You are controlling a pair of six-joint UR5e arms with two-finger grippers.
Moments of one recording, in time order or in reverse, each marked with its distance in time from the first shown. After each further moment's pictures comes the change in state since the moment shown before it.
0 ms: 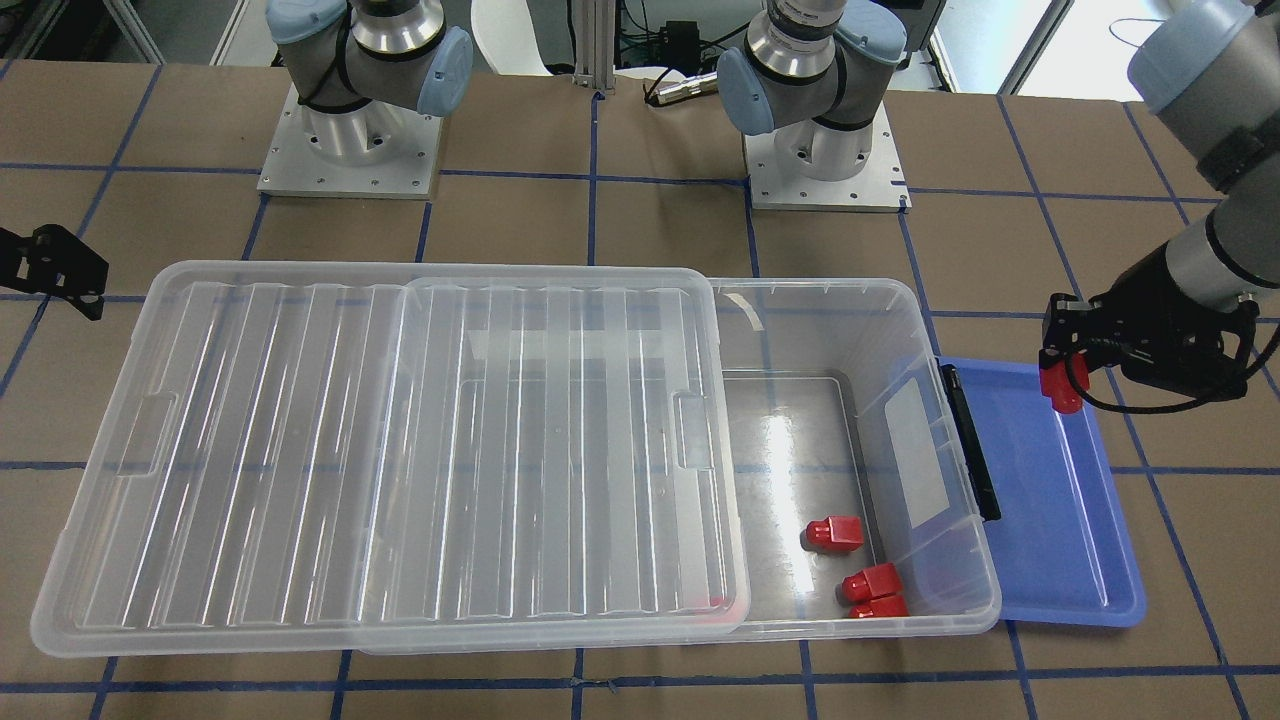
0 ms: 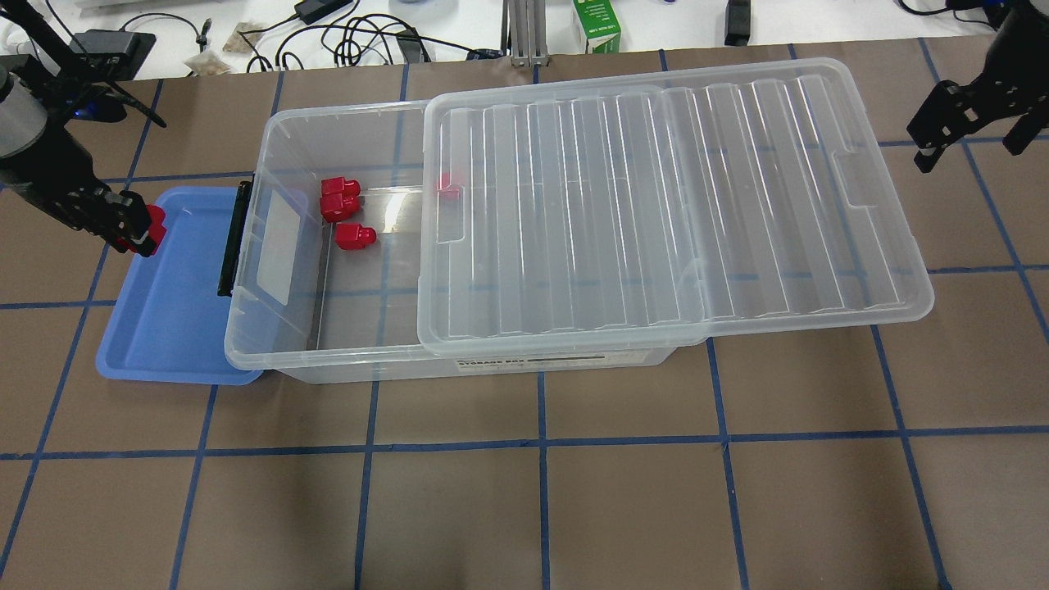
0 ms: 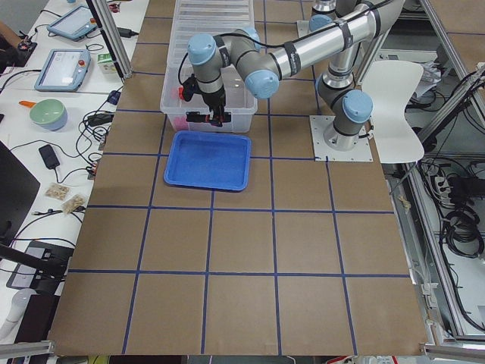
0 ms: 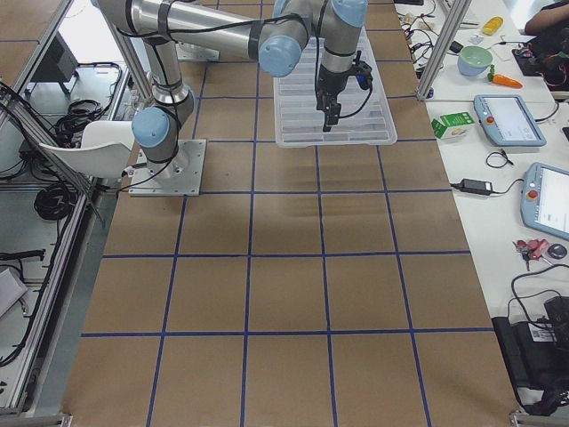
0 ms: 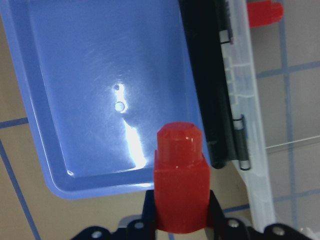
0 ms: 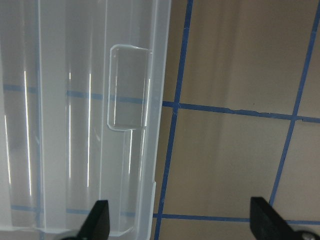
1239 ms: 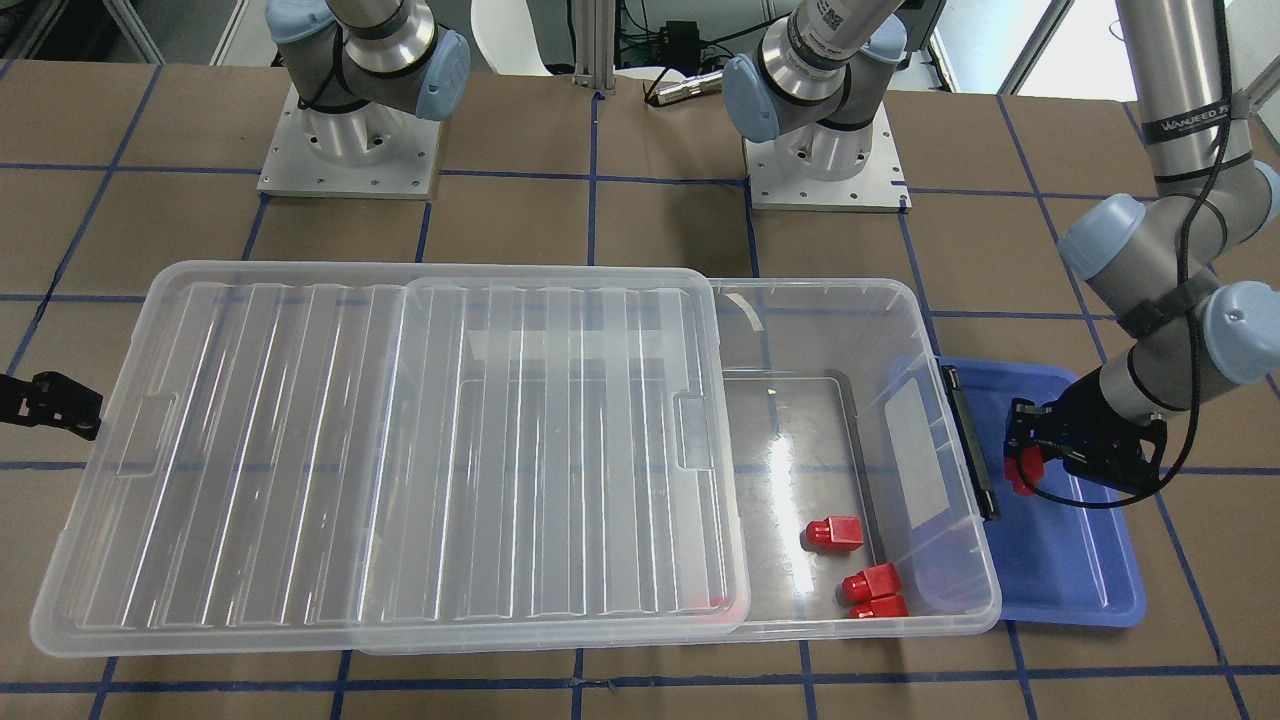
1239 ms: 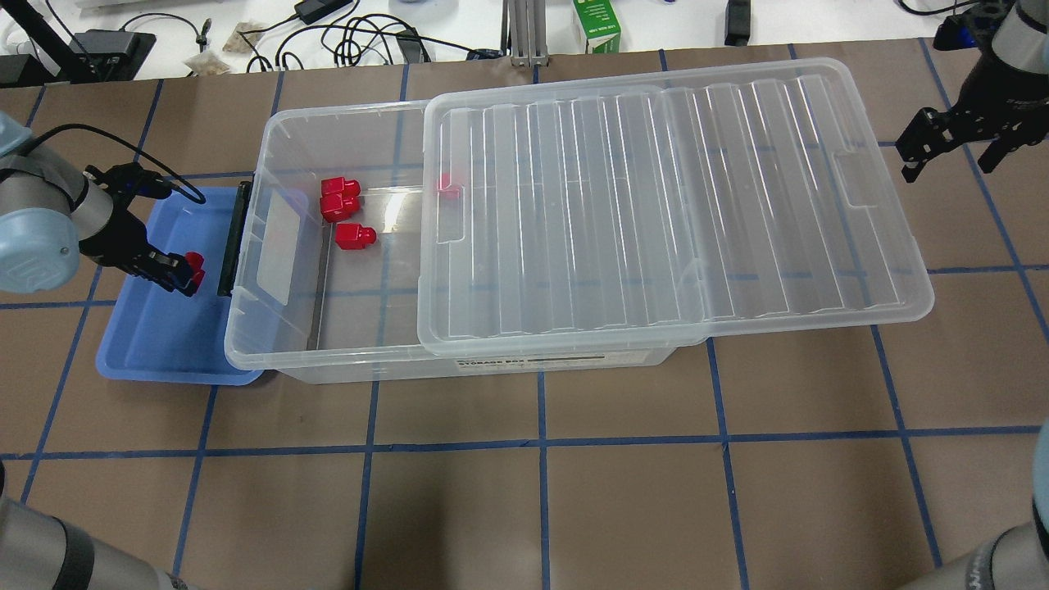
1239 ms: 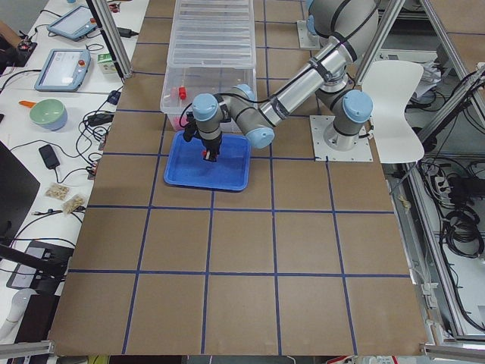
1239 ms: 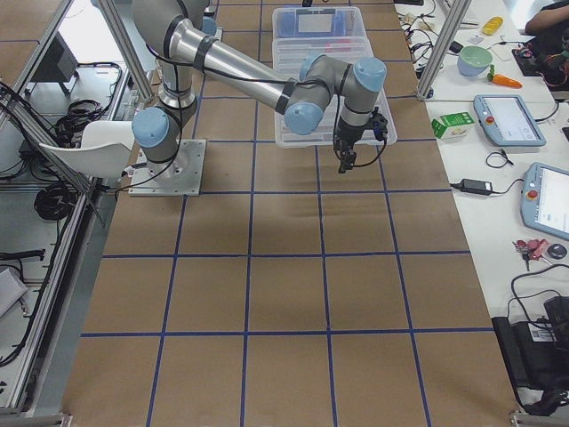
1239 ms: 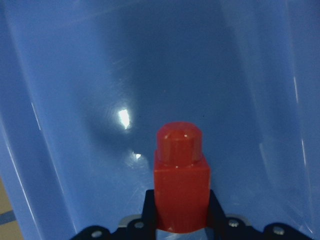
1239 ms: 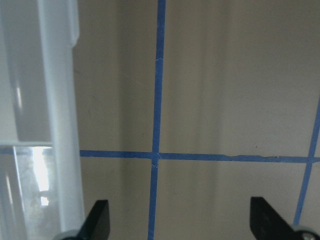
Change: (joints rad) left arm 0.064 -0.229 -0.177 0.439 -0.047 0.102; right arm -0.036 0.197 0.017 -0.215 0.032 0.016
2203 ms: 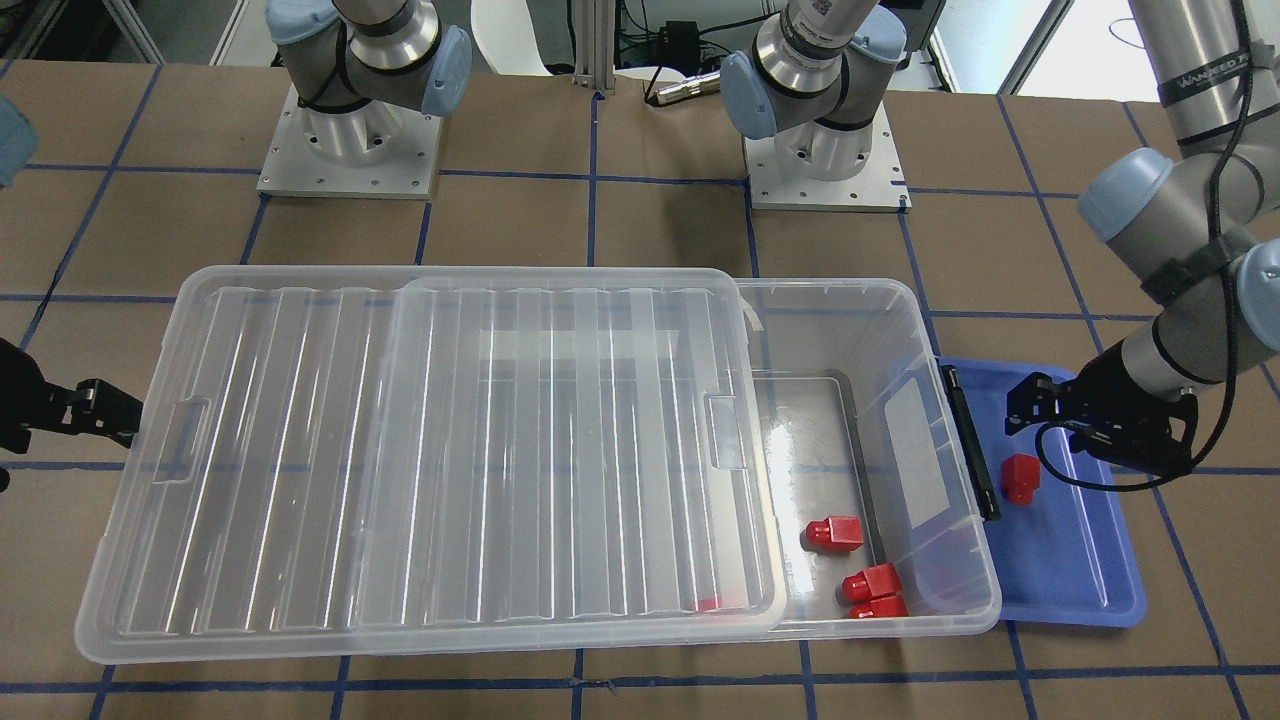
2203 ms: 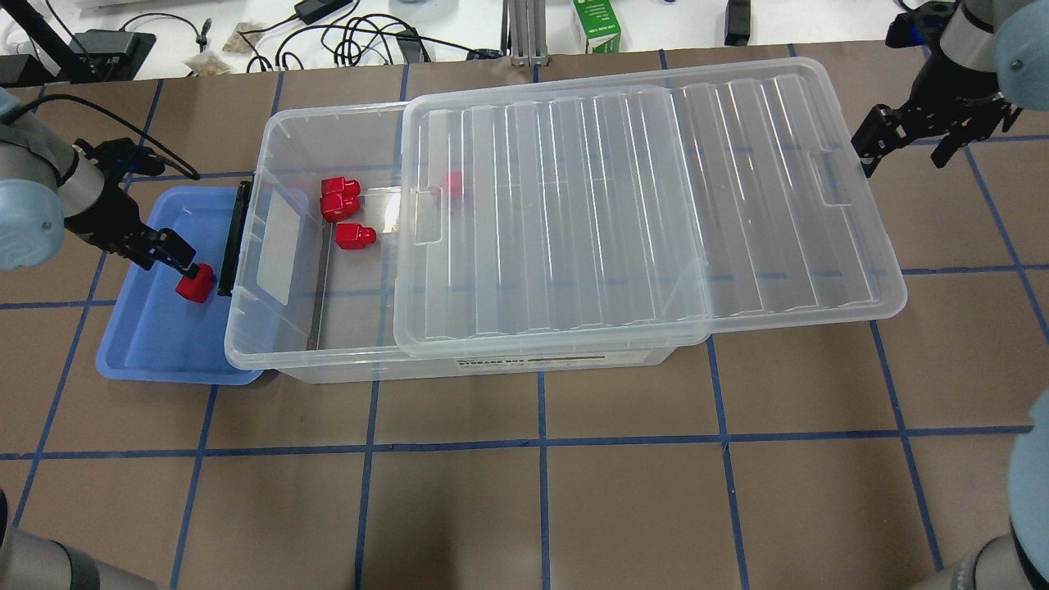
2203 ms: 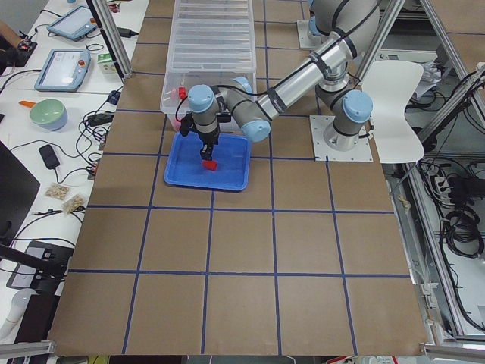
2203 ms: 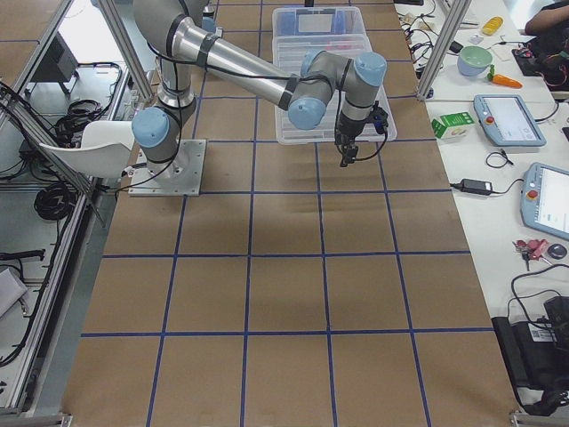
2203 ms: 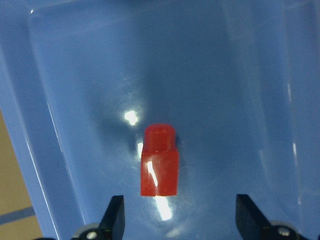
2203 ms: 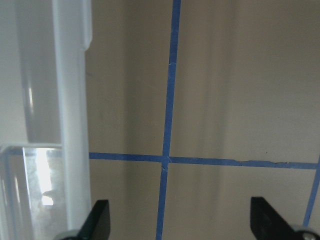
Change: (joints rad) left arm -0.047 0.113 0.074 -0.183 0.011 -0.089; right arm 0.066 0.000 0.000 -0.001 0.012 0.062
